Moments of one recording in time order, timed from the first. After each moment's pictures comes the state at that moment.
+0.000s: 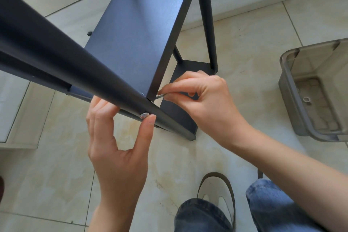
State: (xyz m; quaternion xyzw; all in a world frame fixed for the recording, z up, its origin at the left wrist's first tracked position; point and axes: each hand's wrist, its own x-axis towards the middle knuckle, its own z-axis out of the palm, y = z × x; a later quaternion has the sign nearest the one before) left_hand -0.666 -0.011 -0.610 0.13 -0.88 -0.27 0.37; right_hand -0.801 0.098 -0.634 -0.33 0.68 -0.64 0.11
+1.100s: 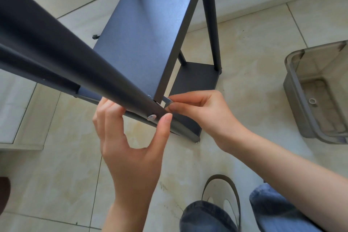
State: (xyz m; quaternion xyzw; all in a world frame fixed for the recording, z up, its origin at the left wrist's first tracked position) left_hand -0.674 -0.001 -0.604 0.15 -0.88 -0.24 0.39; right_hand -0.794 0.088 -0.655 -0.17 0.57 -0.73 0.34
